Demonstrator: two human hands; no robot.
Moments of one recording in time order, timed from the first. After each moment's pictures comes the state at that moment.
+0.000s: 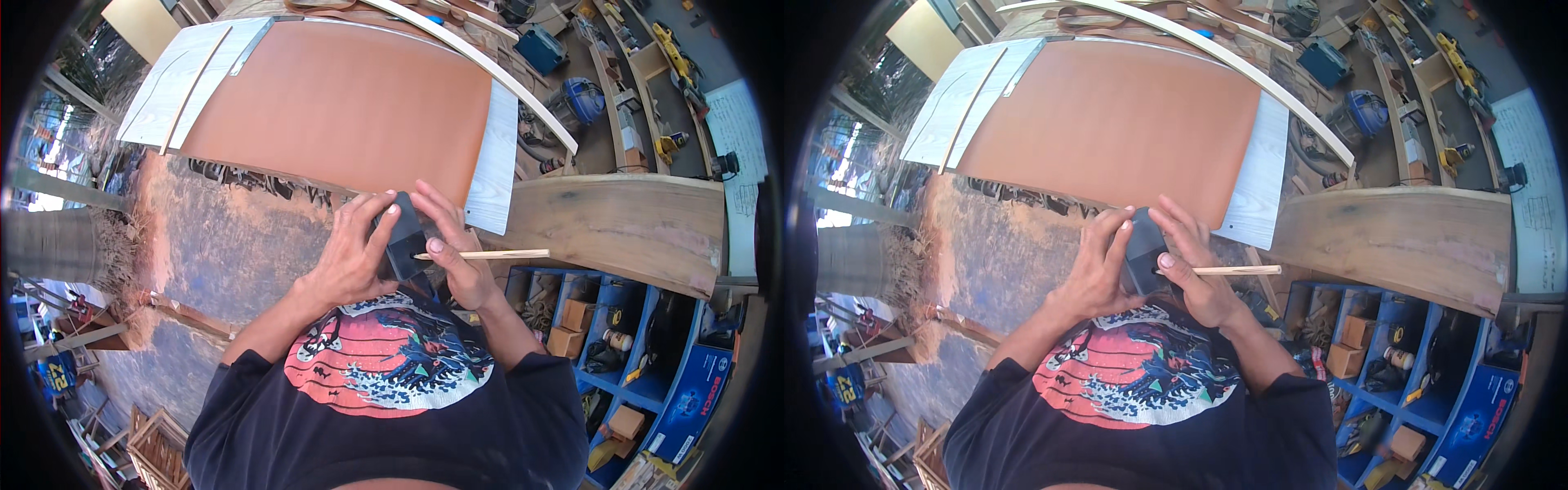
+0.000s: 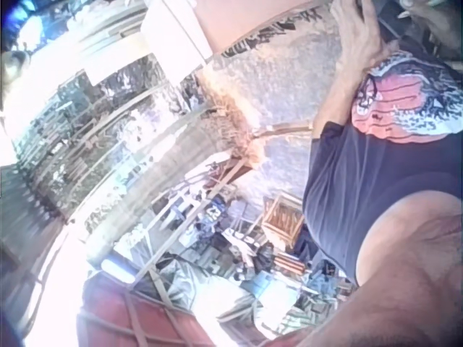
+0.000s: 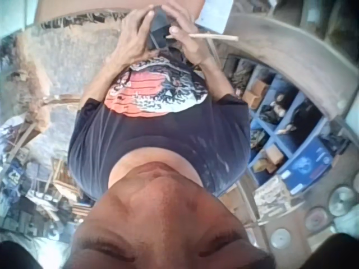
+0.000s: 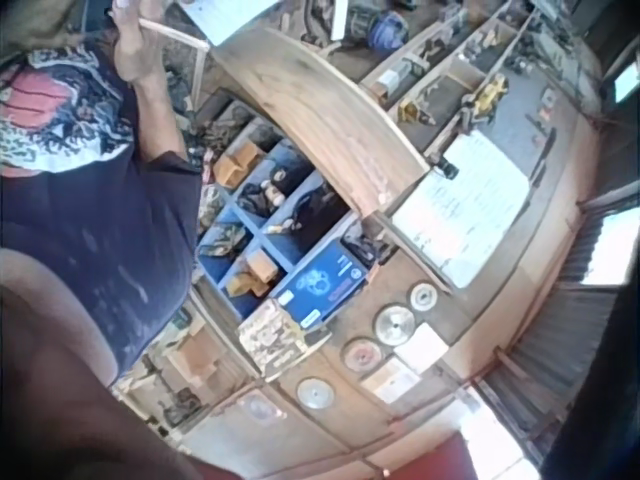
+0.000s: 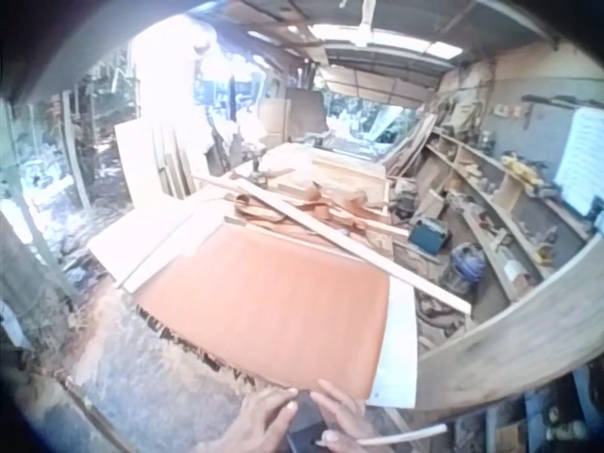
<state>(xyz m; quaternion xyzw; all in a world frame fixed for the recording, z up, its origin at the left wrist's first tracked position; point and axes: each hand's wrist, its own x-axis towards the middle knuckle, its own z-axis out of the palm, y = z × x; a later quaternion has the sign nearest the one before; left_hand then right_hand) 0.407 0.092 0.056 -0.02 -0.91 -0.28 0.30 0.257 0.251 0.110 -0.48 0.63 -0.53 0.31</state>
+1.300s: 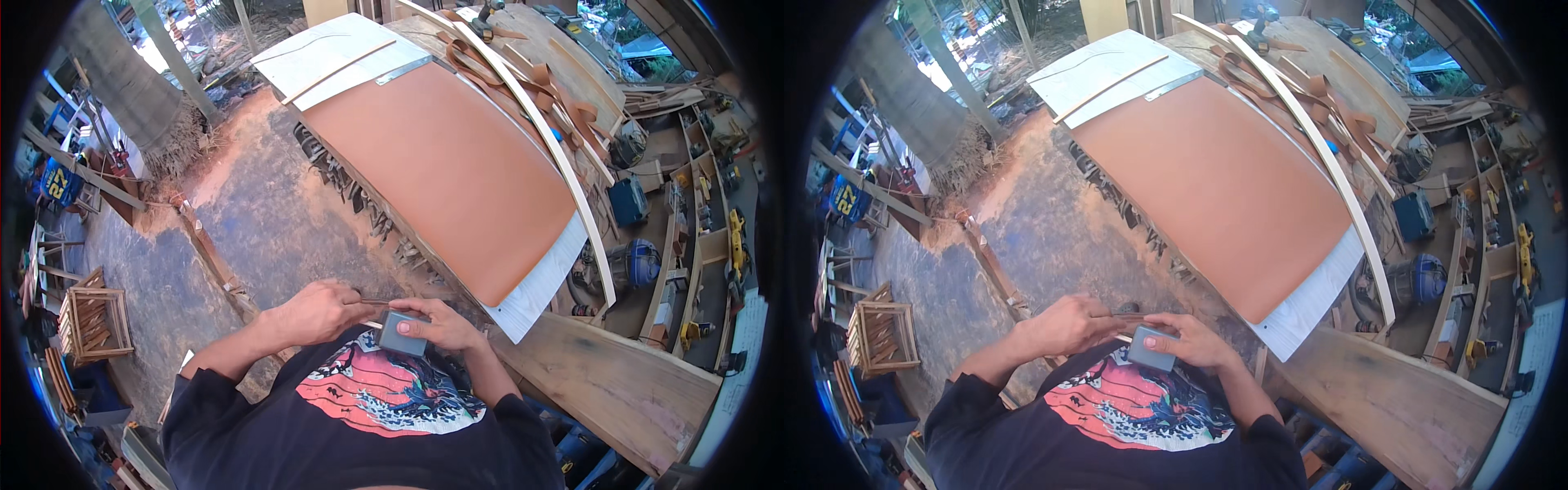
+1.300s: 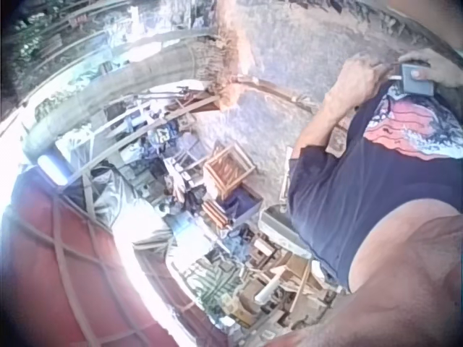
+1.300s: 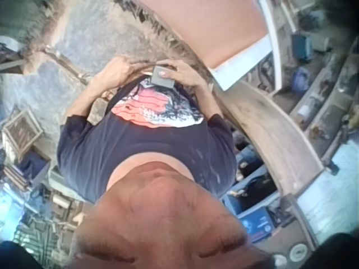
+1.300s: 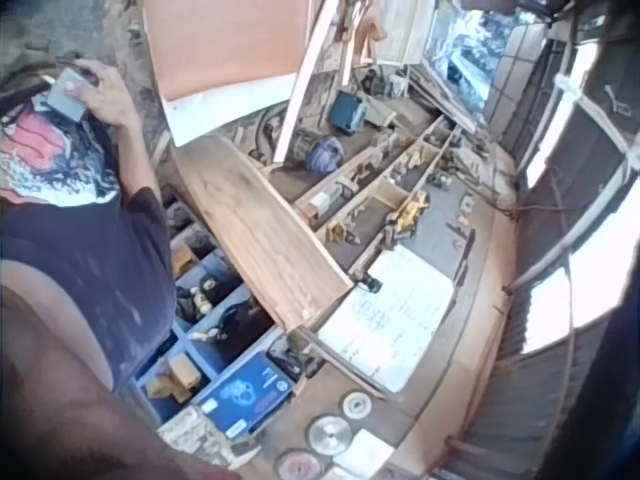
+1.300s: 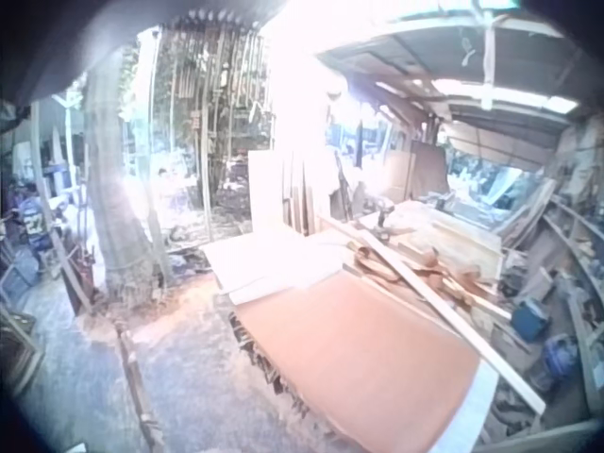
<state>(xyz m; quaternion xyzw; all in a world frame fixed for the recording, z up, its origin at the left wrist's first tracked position) 0.534 0.093 0.099 0.15 -0.95 -0.27 0.06 0.259 0.188 0.046 -0.49 0.46 -0.25 0.70</state>
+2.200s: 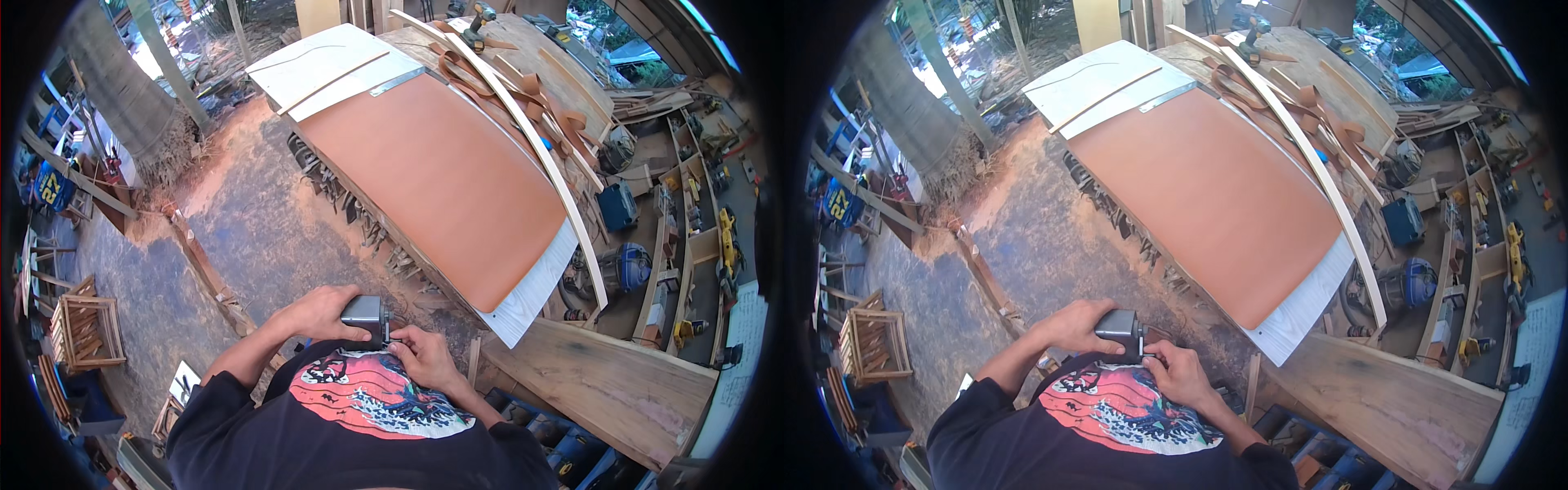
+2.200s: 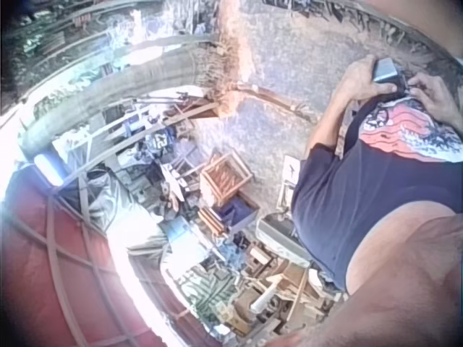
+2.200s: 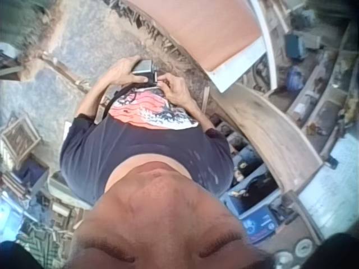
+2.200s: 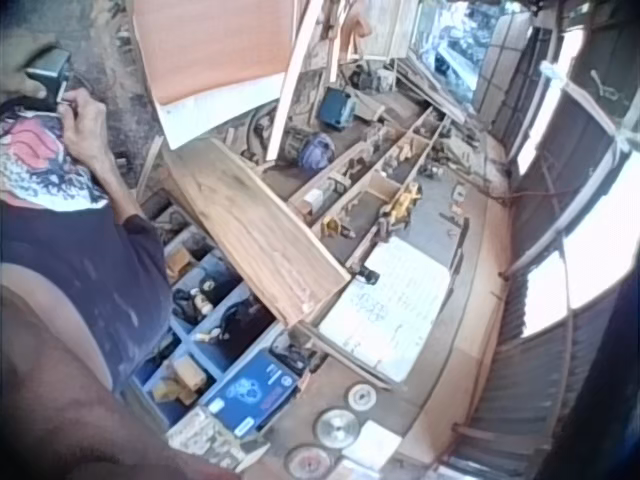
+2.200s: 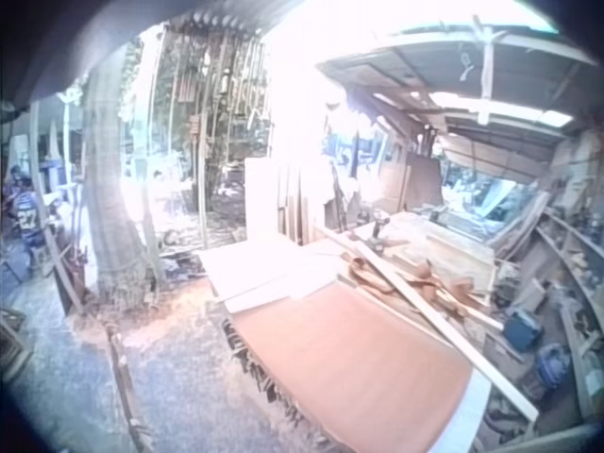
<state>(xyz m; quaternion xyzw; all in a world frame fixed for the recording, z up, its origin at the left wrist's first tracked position) 0.528 0.086 0.058 0.30 -0.85 -0.44 0.01 0.303 0.242 0.063 -0.56 0.62 -0.31 0.45</state>
